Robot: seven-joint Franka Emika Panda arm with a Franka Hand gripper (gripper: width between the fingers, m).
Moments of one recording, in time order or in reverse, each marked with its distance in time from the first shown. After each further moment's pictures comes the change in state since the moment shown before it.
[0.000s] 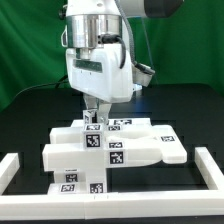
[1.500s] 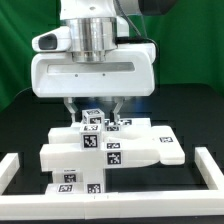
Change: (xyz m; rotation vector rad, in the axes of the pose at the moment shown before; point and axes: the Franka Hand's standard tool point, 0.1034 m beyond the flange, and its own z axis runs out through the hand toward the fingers) arm -0.003 0.007 0.002 -0.027 -0.070 -0.939
